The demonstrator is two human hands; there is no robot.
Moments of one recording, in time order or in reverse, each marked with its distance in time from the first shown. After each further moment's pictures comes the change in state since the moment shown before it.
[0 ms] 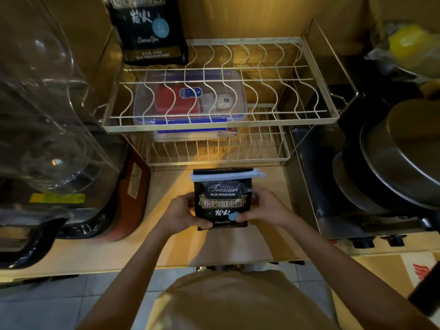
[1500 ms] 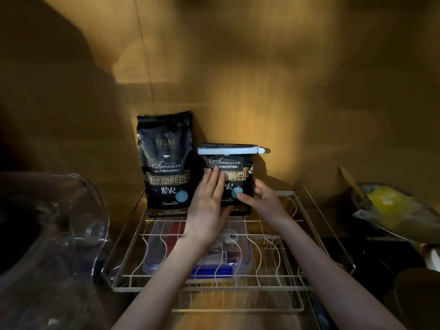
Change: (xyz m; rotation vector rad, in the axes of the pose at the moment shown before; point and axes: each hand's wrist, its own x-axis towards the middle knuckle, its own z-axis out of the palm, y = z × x) left_hand 0.103 0.243 -0.105 0.725 0.777 0.642; right_hand 0.117 -0.228 -0.125 0.065 0.326 -0.518
